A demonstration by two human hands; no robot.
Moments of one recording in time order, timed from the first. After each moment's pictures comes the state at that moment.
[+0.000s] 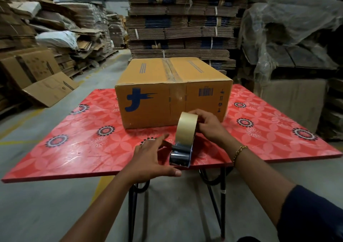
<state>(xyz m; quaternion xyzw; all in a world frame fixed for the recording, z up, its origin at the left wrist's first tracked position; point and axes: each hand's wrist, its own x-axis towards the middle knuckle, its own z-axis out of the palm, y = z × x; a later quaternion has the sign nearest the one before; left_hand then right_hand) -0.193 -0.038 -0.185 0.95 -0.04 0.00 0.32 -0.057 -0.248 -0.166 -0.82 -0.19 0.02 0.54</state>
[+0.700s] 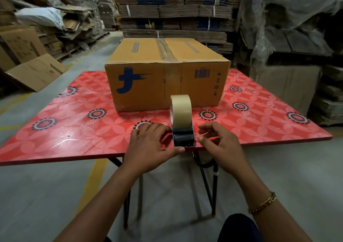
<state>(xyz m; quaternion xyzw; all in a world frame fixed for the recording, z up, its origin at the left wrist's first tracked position) -0.188 -0.059 -0.211 0.97 -0.06 0.15 0.17 -0.166 -0.287 -0.203 -0.84 -0.18 -0.10 0.50</state>
